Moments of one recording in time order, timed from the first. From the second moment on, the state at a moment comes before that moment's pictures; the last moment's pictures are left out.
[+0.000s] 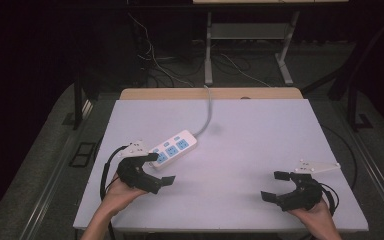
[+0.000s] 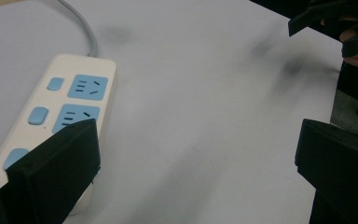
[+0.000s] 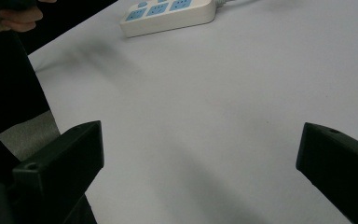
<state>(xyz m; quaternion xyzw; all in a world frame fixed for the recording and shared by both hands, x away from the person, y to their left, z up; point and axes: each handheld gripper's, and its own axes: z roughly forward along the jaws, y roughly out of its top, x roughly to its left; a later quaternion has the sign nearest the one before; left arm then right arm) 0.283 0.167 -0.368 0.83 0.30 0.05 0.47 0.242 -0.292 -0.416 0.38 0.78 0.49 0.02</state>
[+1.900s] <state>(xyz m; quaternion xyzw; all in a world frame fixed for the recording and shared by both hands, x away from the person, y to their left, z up) 0.356 0.165 -0.331 0.87 0.29 0.07 0.40 0.241 -0.292 -0.418 0.38 0.79 0.48 0.03</state>
